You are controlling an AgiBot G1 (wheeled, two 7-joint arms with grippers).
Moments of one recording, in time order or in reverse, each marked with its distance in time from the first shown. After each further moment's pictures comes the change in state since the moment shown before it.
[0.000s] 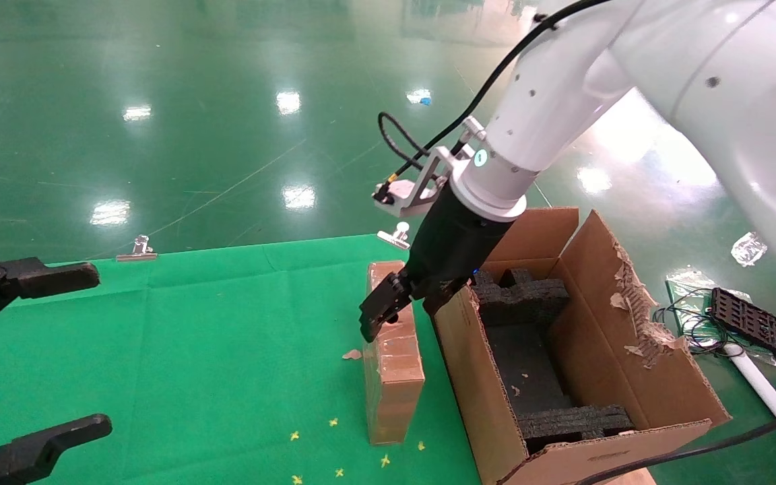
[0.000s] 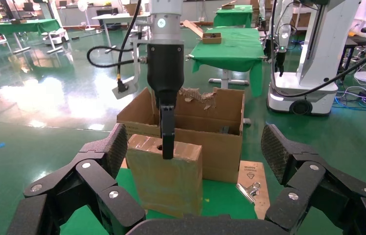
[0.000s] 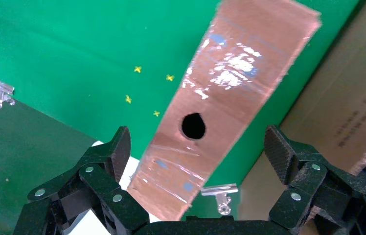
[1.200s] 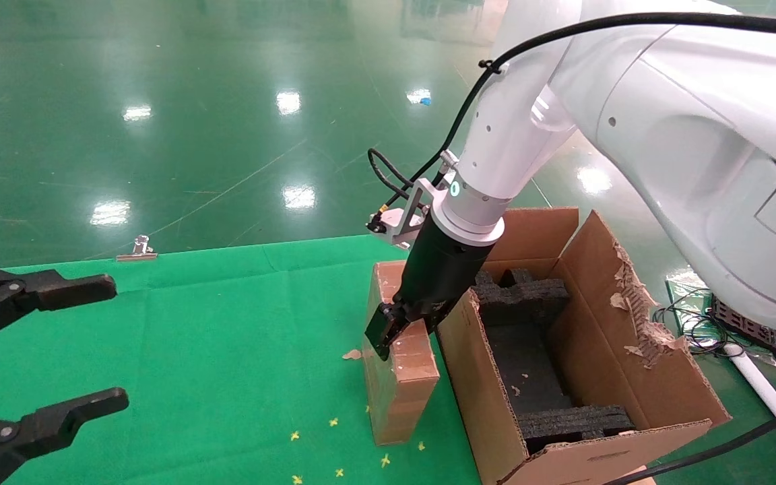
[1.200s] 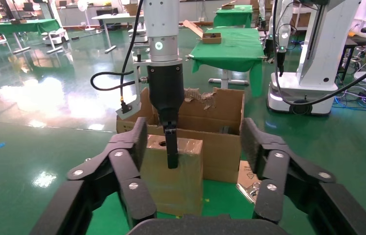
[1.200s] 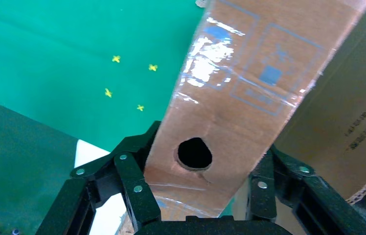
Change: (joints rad) left arm -0.001 -0.001 0.002 0.000 -0.002 -0.001 0.001; right arm -0.022 -0.100 -0.178 -0.177 0.111 0.033 -0.080
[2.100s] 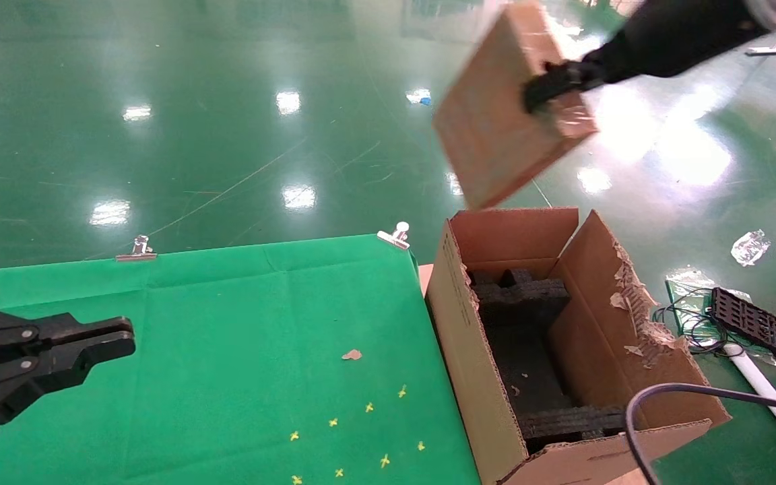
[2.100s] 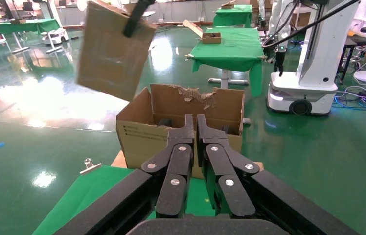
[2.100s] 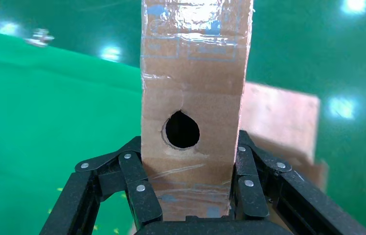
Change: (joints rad) left arm 0.000 -0.001 0.002 0.000 -0.001 -0.001 0.001; right arm 0.356 0.352 0.071 -0.140 0.024 0.080 -0.398
